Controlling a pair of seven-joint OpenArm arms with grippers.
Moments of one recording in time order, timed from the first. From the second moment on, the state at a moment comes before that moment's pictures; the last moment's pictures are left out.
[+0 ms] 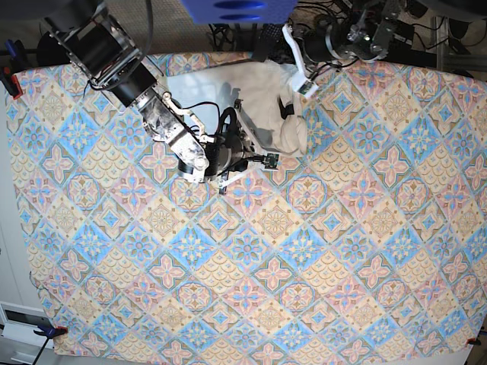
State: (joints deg) left arm 32.3 -17.1 15.5 106.8 -32.9 -18.1 51.9; right arm 15.2 9.6 -42.6 78.8 9.1 41.1 -56.8
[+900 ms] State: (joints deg) left arm 23.9 -15.8 11.9 95.3 -29.2 -18.6 50.7; right arm 15.3 12.2 -29.4 82.6 0.9 41.1 -57.1
